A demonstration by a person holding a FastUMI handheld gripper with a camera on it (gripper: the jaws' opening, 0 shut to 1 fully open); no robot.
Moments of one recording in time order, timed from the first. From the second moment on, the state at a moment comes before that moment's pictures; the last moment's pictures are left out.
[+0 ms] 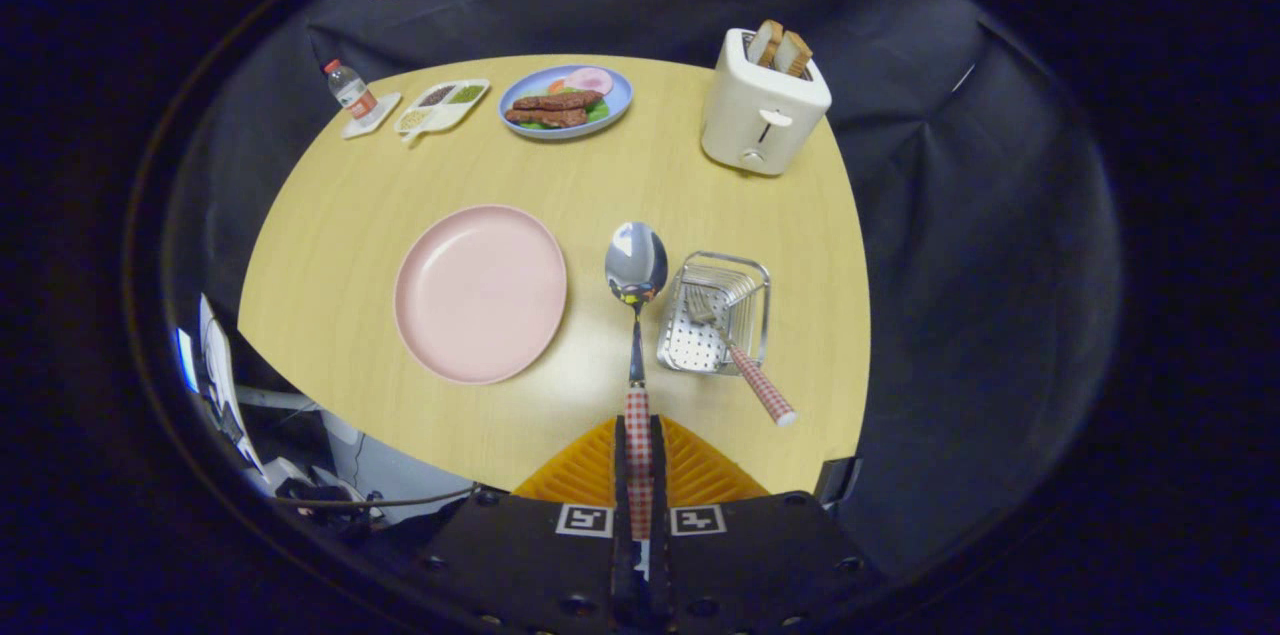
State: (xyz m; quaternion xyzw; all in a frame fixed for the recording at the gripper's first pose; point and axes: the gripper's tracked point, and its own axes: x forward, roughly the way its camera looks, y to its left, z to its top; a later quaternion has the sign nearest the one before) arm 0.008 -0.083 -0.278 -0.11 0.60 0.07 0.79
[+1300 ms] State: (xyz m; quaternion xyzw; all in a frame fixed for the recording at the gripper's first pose) arm 0.047 -0.125 -0.299 -0.12 0.79 0.06 0.60
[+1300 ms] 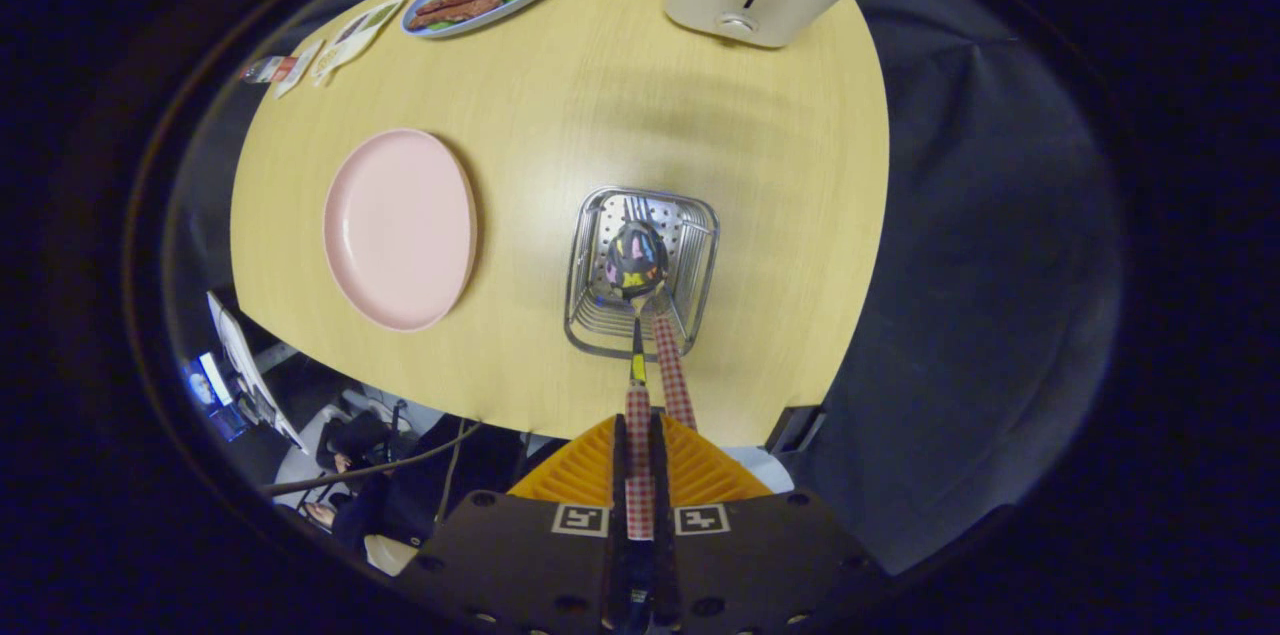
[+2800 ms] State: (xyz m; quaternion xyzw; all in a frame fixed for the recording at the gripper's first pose) arm 0.101 -0.018 -0.219 -0.01 0.45 0.06 0.89
